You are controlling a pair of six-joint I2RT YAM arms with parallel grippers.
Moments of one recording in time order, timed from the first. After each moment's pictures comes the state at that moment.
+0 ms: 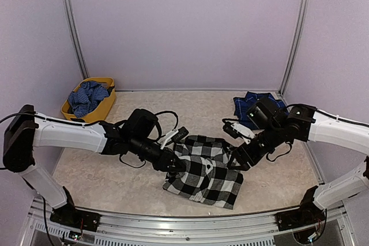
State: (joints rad) left arm -0.91 1.58 0.91 -0.04 0.68 -0.25; right arm 0.85 1.26 1.01 -0.82 -0.22 0.20
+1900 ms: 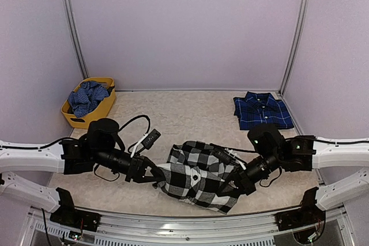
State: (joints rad) left arm -0.95 1.14 0.59 0.11 0.70 -0.54; right arm 1.01 1.12 0.67 -0.30 -0.68 0.35
